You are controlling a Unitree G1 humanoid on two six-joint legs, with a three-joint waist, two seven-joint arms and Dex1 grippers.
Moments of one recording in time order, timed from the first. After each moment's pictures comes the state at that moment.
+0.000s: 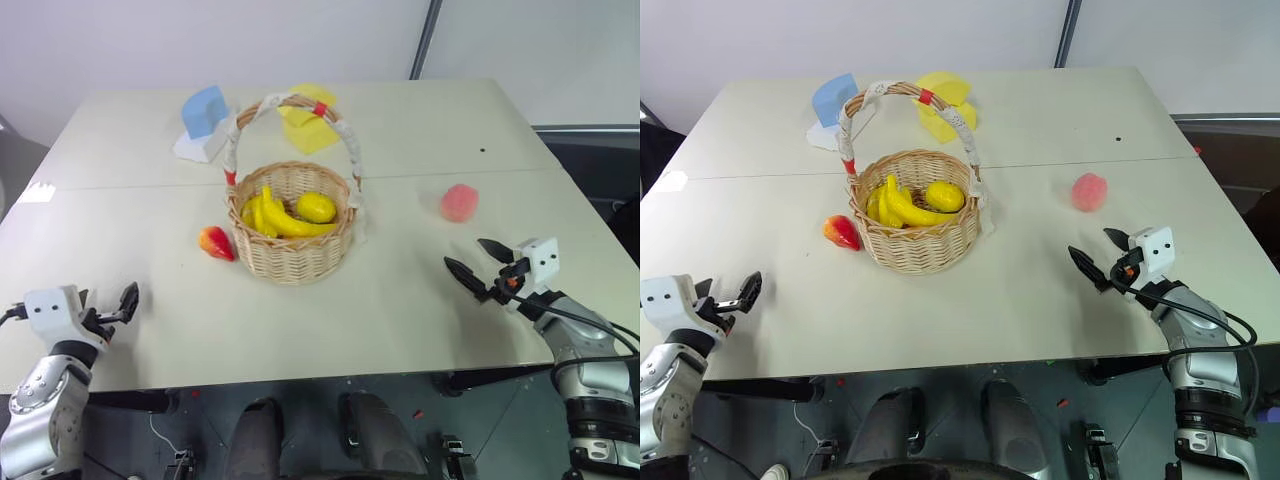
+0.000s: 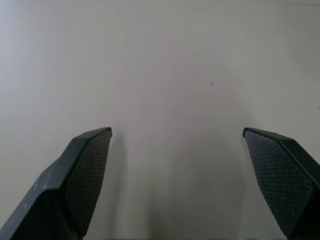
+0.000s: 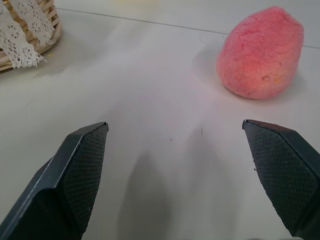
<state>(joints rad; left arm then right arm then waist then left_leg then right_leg) 0.18 0.43 0.54 -0.13 -0.44 0.32 -0.28 -0.13 -0.57 -0.29 0.20 0.38 0.08 0.78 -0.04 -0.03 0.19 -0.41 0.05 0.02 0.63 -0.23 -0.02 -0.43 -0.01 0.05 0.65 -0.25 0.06</state>
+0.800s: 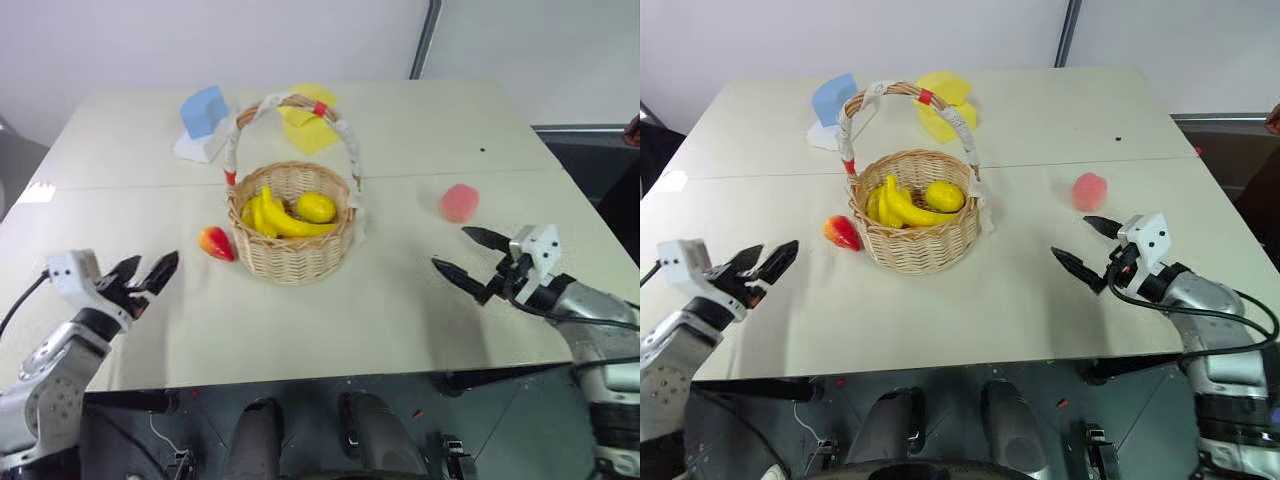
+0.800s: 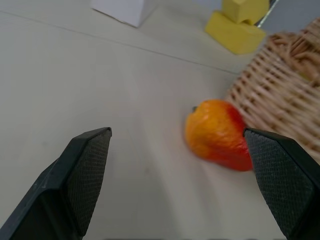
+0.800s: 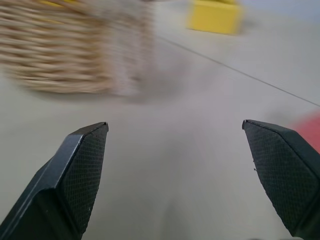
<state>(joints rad) -0.02 0.49 0.53 -0.31 -0.88 0.75 -0.30 -0.06 -0.76 -0.23 -0.29 0.53 0.33 0.94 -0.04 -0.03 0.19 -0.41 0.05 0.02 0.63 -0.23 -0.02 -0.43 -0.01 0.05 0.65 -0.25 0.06</state>
